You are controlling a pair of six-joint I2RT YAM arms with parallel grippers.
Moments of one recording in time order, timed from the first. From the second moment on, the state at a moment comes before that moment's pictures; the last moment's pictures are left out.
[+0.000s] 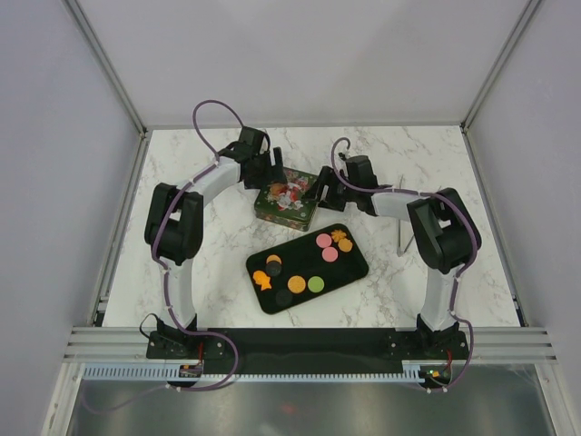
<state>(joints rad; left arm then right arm) -0.36 2.07 1.59 -0.44 0.10 -0.44 0.39 1.98 1.16 0.17 -0.41 0.73</state>
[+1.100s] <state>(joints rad) -0.37 2.05 1.53 -0.37 0.08 -0.50 0.42 1.86 0.96 0.27 -0.50 0.73</state>
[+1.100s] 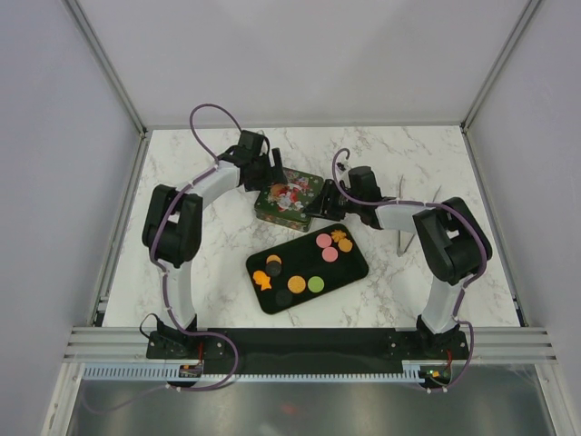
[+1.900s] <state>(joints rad) -0.32 1.93 1.32 -0.23 0.07 -0.56 0.51 1.88 0.98 0.32 -0.45 0.67</state>
